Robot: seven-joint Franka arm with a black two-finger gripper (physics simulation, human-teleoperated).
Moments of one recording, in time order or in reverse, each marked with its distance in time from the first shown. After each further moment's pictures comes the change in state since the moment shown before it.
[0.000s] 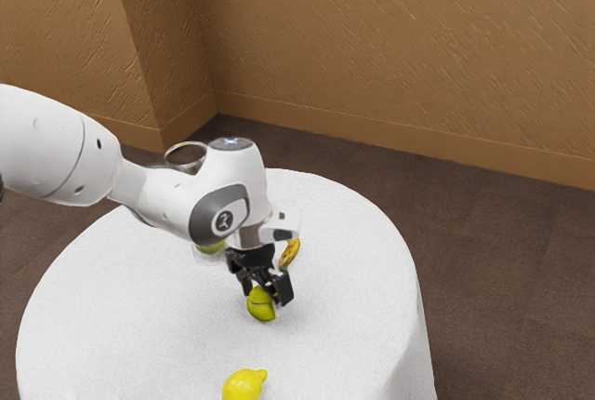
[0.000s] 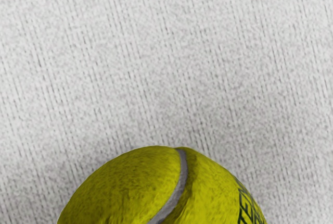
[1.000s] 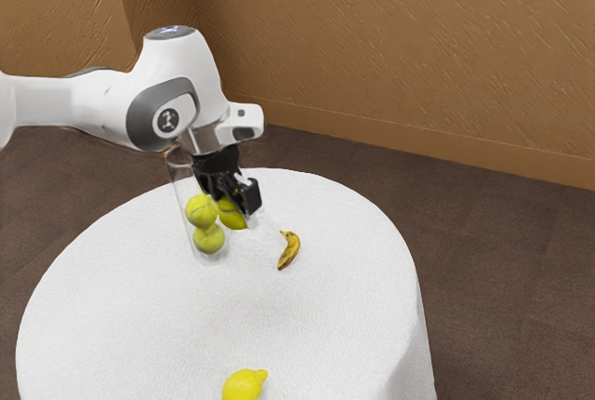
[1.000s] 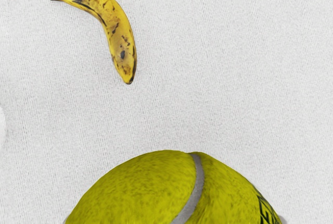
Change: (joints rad) arm -0.016 -0.323 0.078 0.063 0.035 -0.236 -0.028
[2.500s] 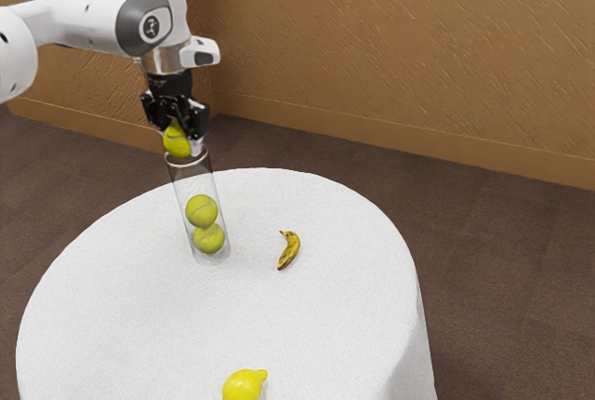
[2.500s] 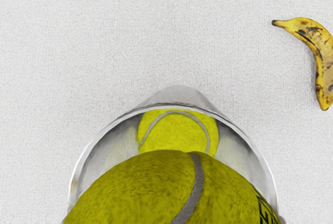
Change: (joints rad) arm 0.118 0.283 0.145 0.558 0.100 -0.425 0.019
